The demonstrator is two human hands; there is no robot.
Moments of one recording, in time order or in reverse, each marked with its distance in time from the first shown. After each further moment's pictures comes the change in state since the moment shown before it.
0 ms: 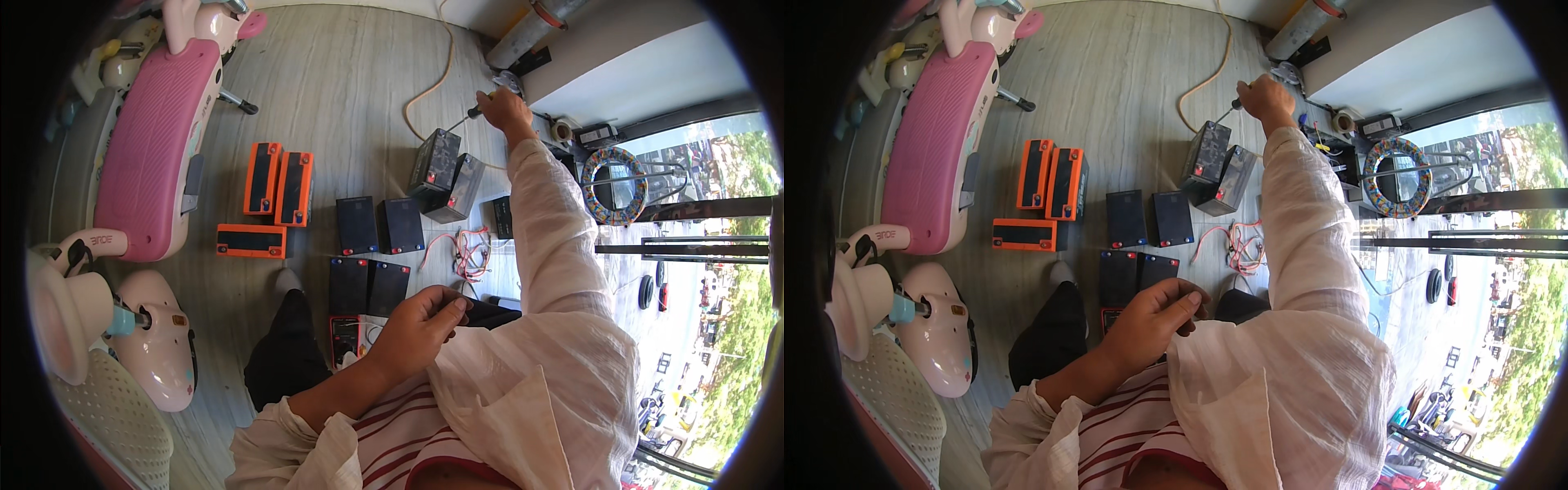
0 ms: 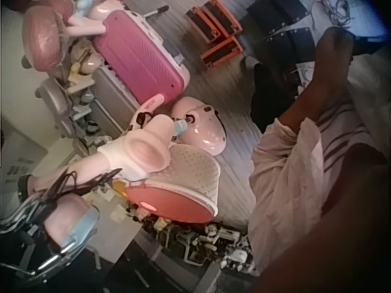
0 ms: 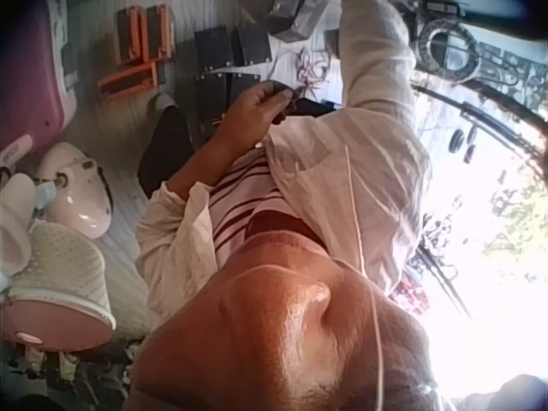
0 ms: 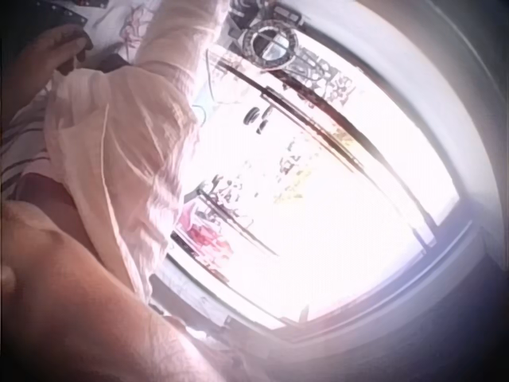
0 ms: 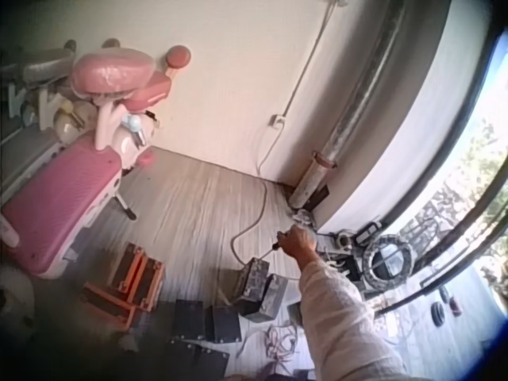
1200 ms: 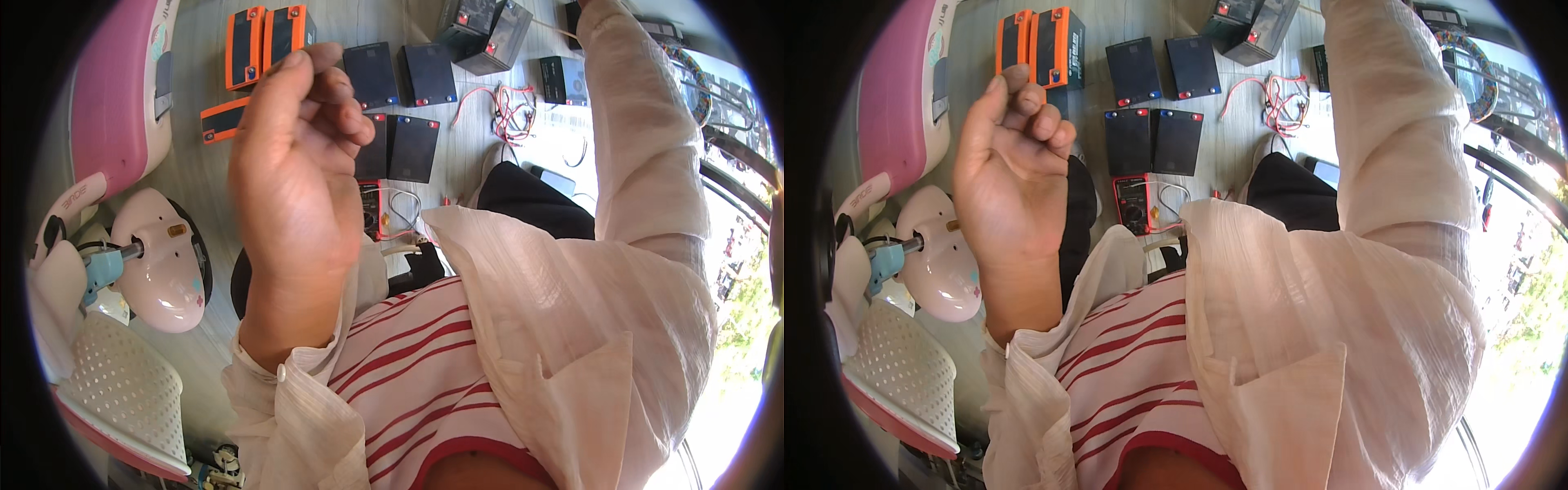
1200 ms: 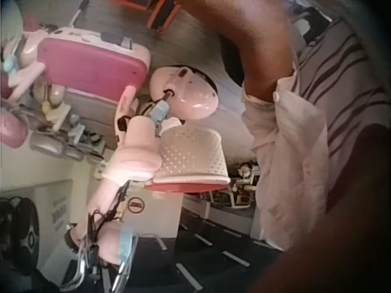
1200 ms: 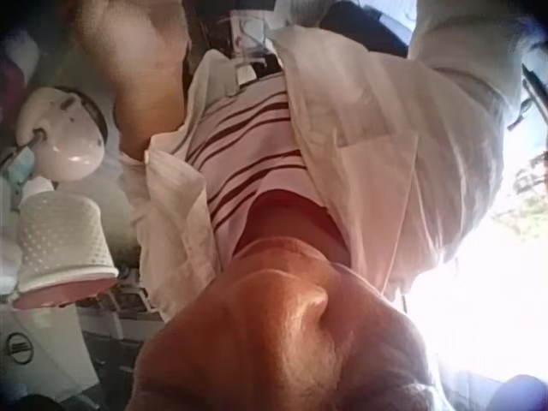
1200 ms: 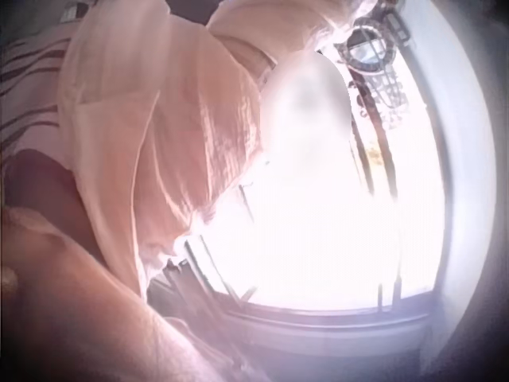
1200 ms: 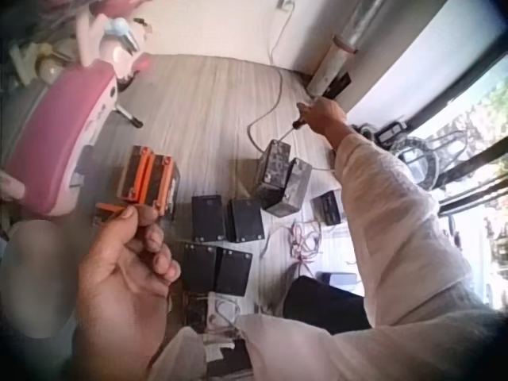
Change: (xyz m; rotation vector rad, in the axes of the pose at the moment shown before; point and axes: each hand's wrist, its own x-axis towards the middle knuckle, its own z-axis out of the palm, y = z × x) left_hand -0.014 0.027 -0.048 -0.404 0.479 0.516; right_hand 0.011 0.042 0.076 -0.327 0.201 -0.488
